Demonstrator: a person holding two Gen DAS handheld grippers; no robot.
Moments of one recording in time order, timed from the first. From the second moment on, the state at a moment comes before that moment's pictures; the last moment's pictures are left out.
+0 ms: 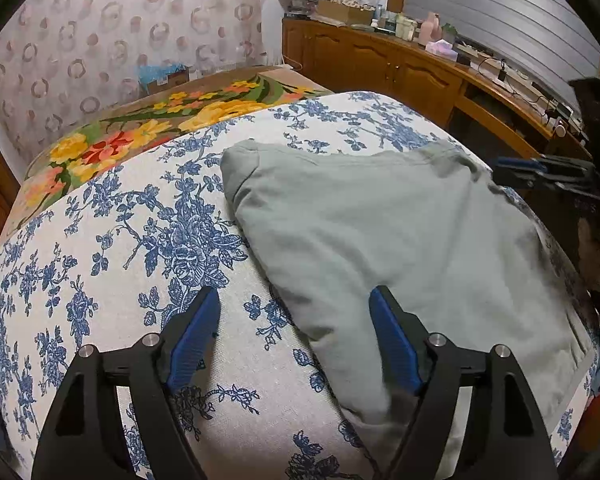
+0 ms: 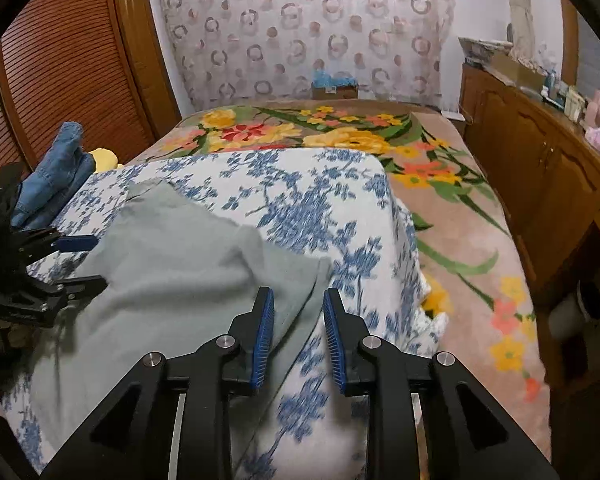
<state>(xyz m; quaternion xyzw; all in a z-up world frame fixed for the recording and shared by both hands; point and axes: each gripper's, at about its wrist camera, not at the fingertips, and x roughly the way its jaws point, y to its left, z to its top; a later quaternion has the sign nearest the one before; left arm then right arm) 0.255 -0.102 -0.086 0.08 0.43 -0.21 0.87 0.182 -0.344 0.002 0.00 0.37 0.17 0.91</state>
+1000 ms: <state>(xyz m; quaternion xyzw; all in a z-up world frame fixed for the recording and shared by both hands) 0.199 -0.090 -0.073 0.05 0.42 -0.22 0.88 0.111 -0.343 0.005 -0.01 0.38 0.14 0.91</state>
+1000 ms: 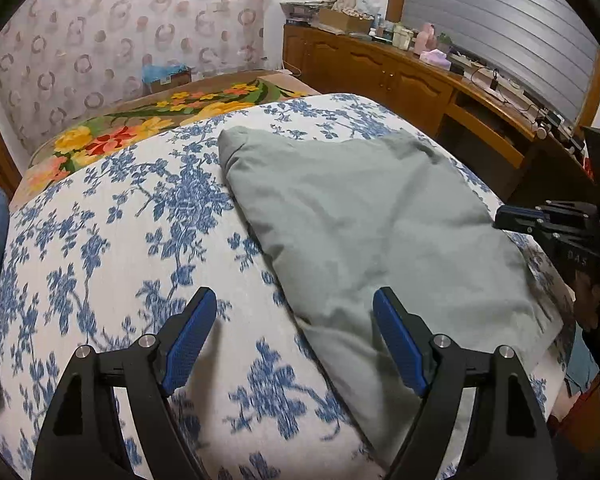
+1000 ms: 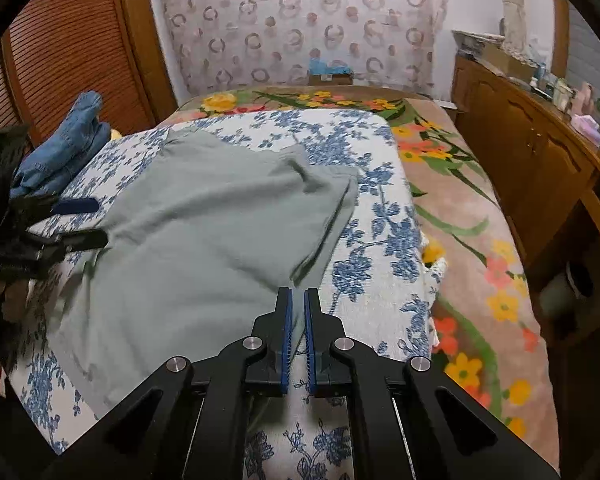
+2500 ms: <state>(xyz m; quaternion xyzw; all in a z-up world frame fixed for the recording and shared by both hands) 0.107 -0.082 -0.073 0.04 0.40 -0.20 0.89 0.012 -0.323 -0.012 0.02 0.37 0.15 0.92</state>
